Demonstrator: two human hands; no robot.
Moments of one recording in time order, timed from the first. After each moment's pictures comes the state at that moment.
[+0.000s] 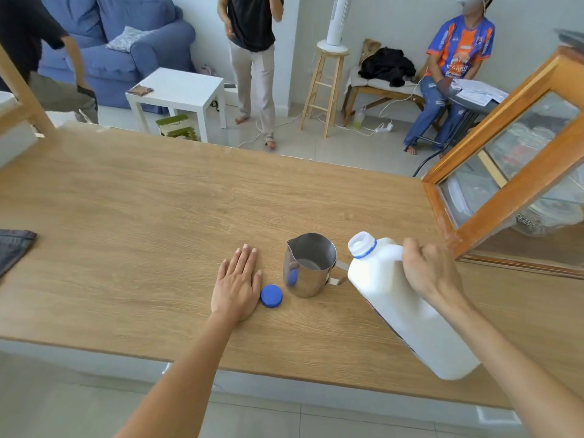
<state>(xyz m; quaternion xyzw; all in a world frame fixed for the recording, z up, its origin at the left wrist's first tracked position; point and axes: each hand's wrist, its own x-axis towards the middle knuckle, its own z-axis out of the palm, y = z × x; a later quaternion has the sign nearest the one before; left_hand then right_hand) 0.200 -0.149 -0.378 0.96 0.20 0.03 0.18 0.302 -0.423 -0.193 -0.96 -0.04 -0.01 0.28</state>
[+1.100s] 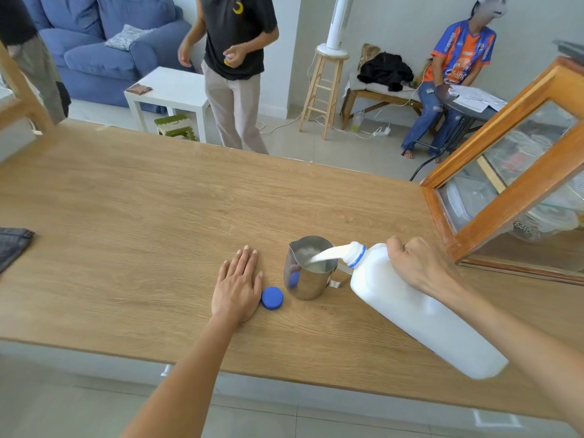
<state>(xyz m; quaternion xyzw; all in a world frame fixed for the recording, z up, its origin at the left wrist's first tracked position) 0.200 -0.150 -0.372 0.96 0.20 0.03 0.19 0.309 -0.410 -0.177 -0.98 -0.12 0.05 0.15</state>
